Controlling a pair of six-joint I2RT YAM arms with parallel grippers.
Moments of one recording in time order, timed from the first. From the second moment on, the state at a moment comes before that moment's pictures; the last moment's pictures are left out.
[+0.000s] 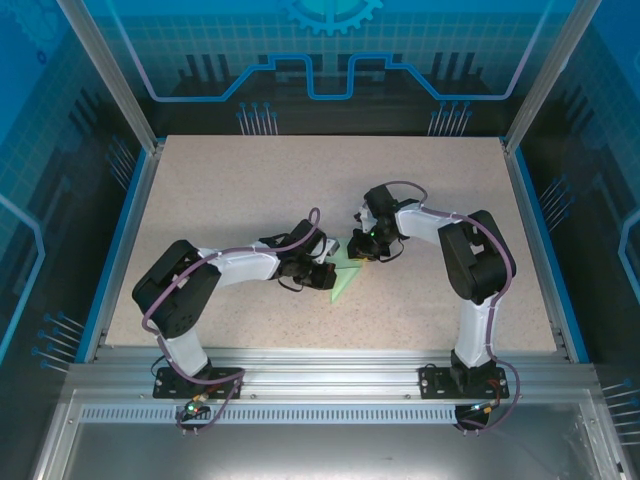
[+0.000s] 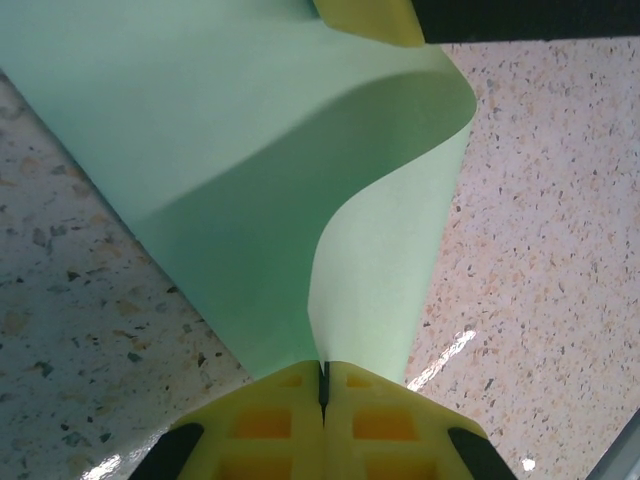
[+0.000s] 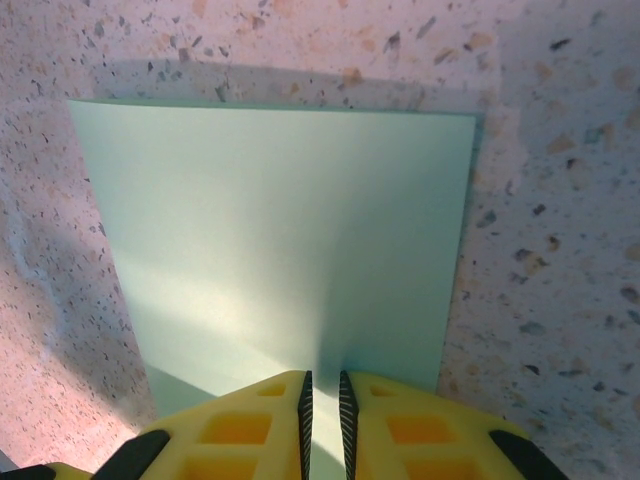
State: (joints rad) left arm -0.67 1.76 0.94 -0.26 0.37 -0.44; right arm 0.42 1.97 1.23 -0.58 -0.45 0.40
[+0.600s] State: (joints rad) left arm -0.67 1.76 0.94 -0.26 0.36 -0.45; right arm 0.42 1.97 1.23 -0.58 -0.45 0.40
